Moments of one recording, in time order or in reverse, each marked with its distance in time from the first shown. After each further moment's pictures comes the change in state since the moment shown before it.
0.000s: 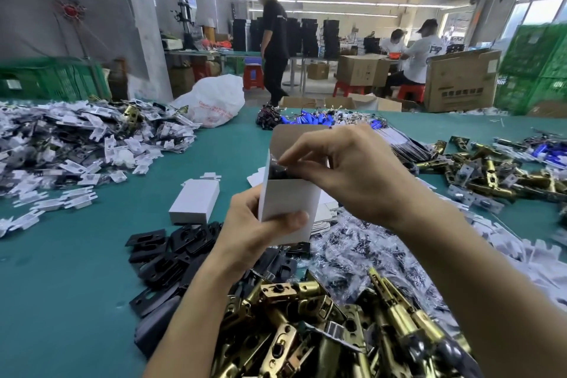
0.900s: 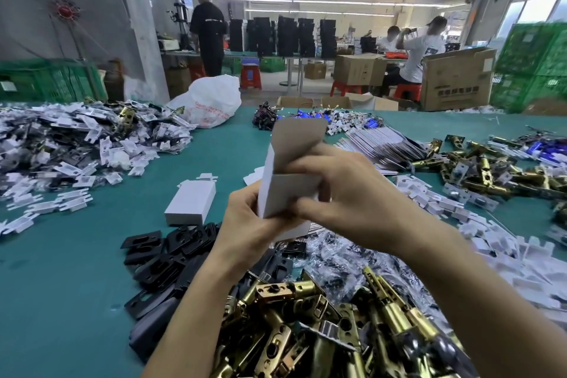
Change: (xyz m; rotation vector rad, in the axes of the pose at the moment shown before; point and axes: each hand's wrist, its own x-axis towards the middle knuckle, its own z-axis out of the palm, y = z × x) left_hand 0.002 0.004 0.009 0.051 0.033 0.068; right_hand -0.020 0.009 0.009 -0.046 -0.104 0.000
